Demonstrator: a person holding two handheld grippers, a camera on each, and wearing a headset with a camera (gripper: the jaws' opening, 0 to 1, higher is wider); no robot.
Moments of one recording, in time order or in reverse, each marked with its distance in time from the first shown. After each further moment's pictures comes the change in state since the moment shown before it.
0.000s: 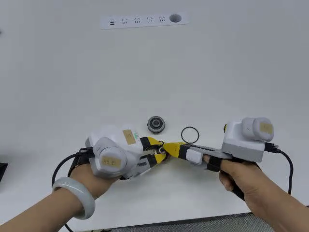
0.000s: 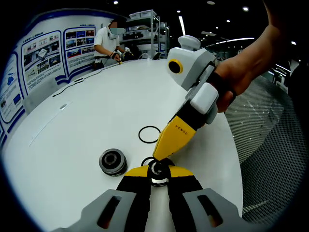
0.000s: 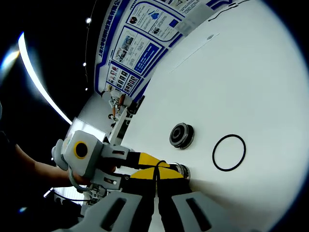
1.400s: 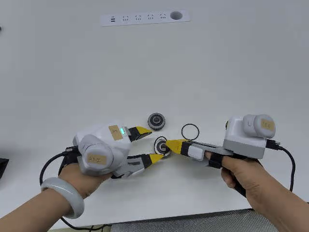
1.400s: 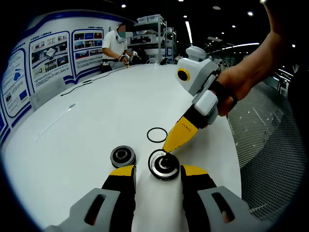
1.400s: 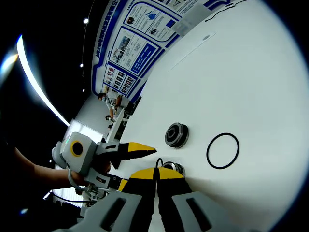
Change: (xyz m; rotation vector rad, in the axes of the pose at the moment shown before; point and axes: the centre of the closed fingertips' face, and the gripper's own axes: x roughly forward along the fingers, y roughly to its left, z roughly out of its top) left arm -0.019 0.011 -0.002 -0.039 -0.049 0.048; right arm -0.006 -0.007 0.000 0.018 -0.012 -0.028
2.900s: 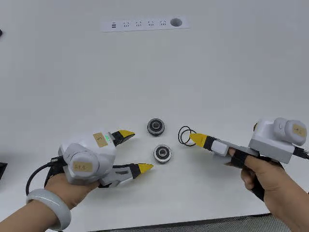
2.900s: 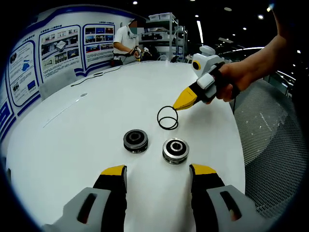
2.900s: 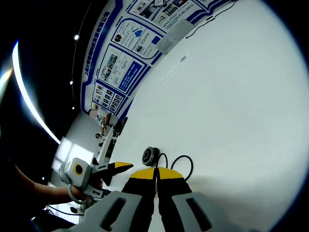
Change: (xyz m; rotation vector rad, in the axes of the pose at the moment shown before) left arm -0.016 0.016 -0.022 -0.065 0.027 0.072; right arm -0.042 -0.044 0.039 0.067 -0.155 -0.111
